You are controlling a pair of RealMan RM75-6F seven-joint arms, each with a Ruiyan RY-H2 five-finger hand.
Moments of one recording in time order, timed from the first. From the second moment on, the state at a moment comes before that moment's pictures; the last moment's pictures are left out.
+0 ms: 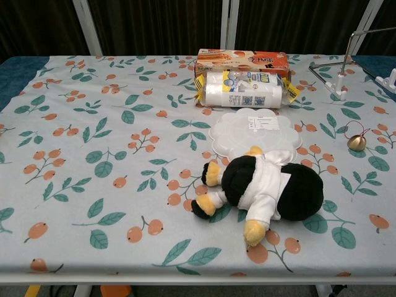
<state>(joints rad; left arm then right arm) -0.12 -1.26 -0.03 -1.53 1.56 1.51 0.05 0.04 -1.24 0.08 -1.47 -1.42 1.45 -0.01</state>
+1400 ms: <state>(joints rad) -0.11 -1.29 -0.01 -1.46 1.51 1.46 -0.01 0.41 -1.12 0.14 -1.73 -1.25 0.99 -0.58</state>
